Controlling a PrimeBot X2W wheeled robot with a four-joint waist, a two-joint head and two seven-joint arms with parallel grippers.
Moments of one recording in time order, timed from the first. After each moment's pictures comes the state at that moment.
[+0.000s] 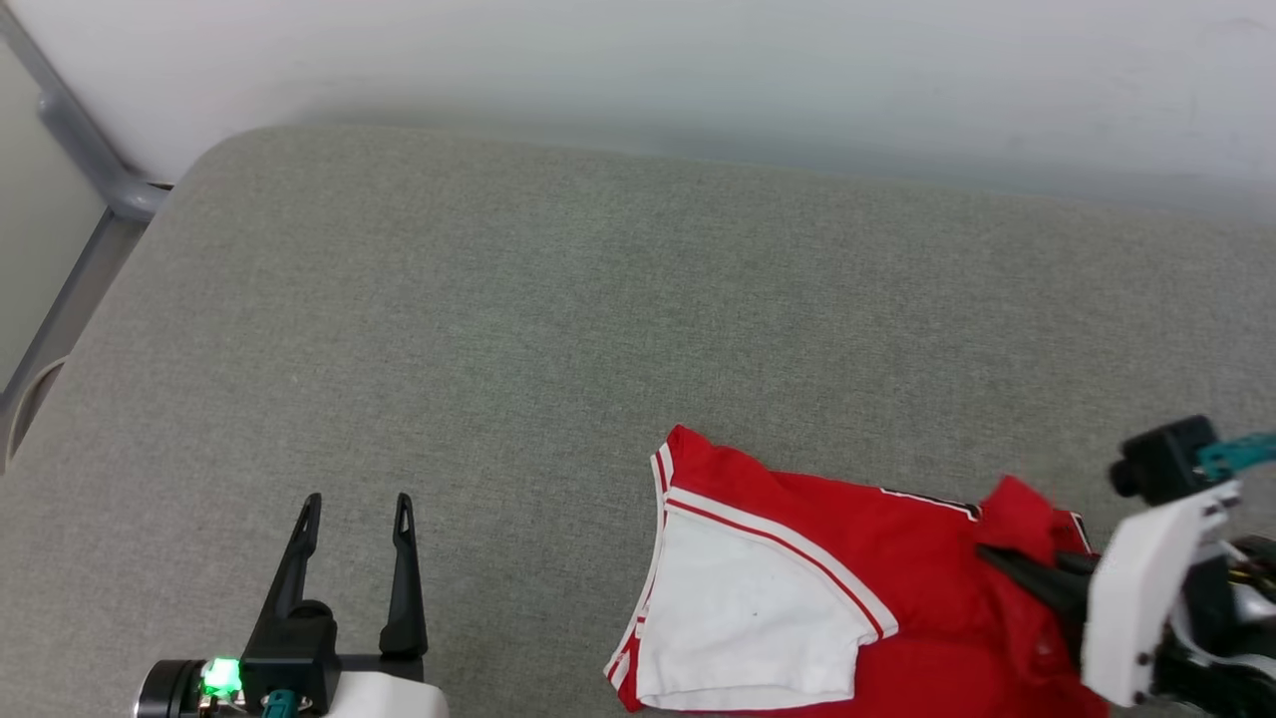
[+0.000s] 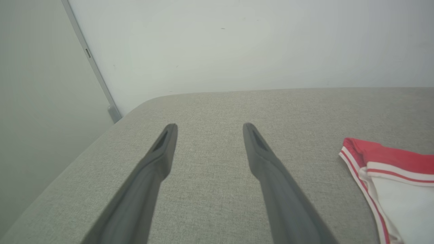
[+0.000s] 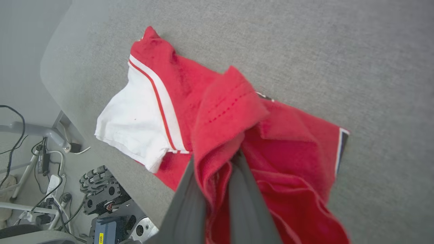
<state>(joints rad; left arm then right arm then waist) 0.09 0.09 -0.06 -0.03 -0.01 0.10 -0.26 -0.11 -0.51 0.19 -0.11 0.84 0.13 0.74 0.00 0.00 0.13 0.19</state>
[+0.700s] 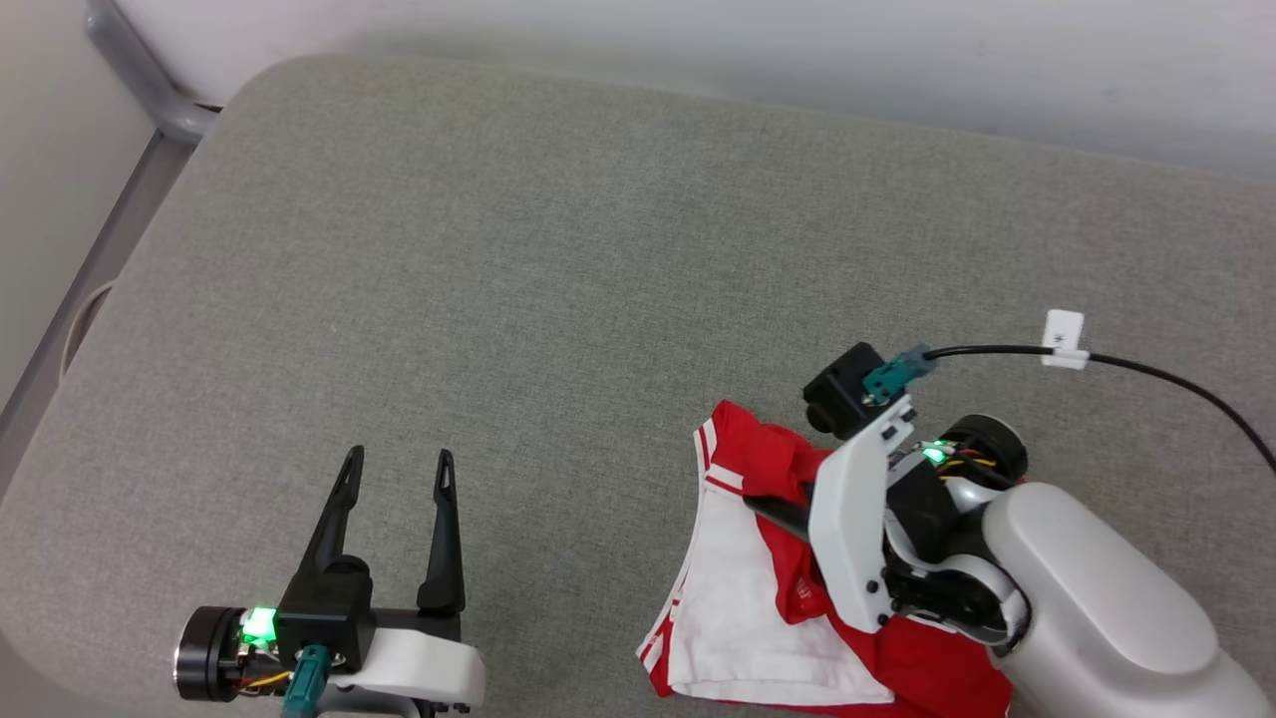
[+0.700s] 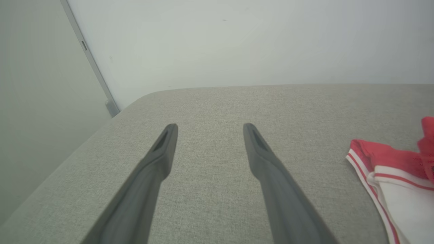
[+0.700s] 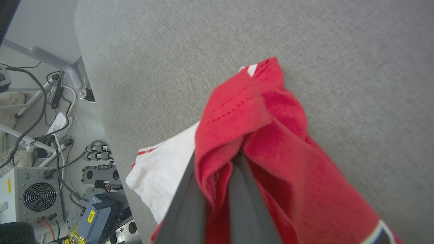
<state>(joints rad) 0.01 0.07 -0.10 0.00 -0.01 0.08 -0.26 -0.54 -0.32 0.67 0.19 0.73 0.13 0.67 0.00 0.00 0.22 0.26</state>
